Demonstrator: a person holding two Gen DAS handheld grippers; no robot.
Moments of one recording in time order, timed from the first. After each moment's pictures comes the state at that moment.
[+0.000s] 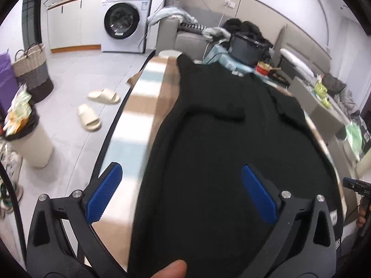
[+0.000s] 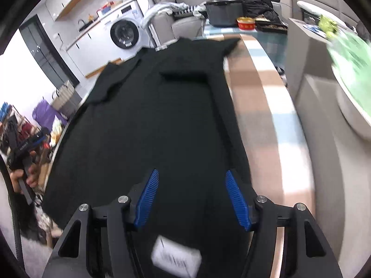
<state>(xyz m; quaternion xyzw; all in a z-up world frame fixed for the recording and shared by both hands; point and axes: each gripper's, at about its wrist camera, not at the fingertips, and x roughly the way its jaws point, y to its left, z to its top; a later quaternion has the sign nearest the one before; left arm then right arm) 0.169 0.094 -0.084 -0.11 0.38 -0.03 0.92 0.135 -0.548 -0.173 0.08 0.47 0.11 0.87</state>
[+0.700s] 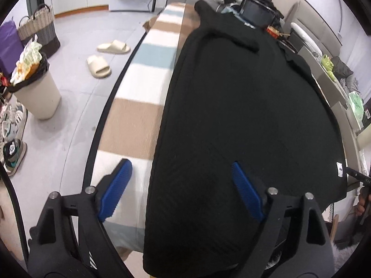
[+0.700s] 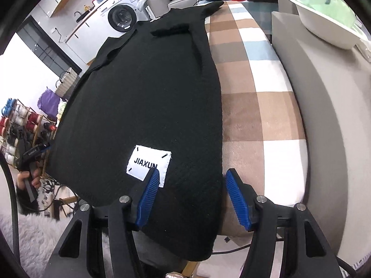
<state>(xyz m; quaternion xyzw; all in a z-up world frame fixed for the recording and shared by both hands) 0.060 0.120 -0.139 -0.12 0.49 -0.03 0.86 0.055 -0.590 -0.212 0.12 0.52 0.14 0.83</state>
